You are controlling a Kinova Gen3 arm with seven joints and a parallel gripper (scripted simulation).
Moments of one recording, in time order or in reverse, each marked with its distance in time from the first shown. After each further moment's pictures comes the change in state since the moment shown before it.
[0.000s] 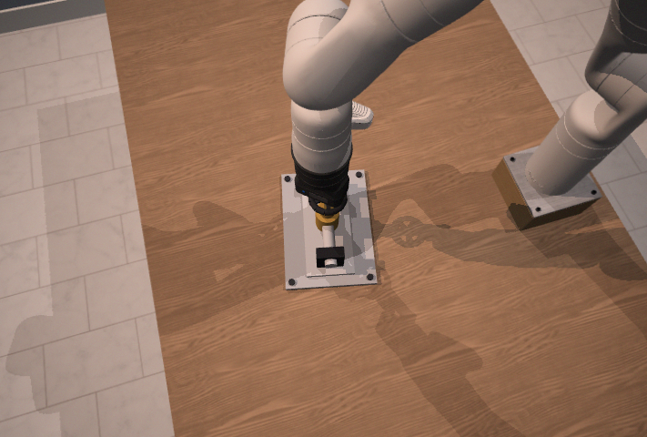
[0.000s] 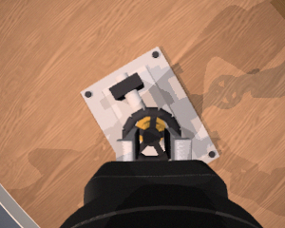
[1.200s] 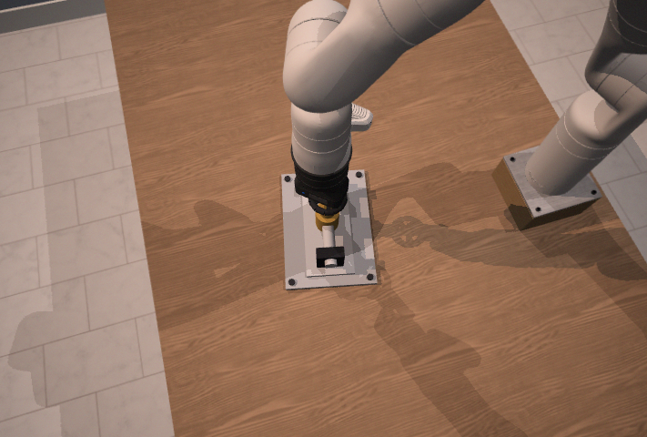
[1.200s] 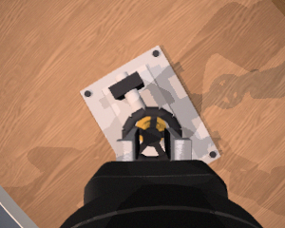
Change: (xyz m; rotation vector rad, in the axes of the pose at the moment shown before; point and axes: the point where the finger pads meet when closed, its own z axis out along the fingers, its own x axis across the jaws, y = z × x) arm 0.000 0.001 0.004 -0.001 -0.001 0.000
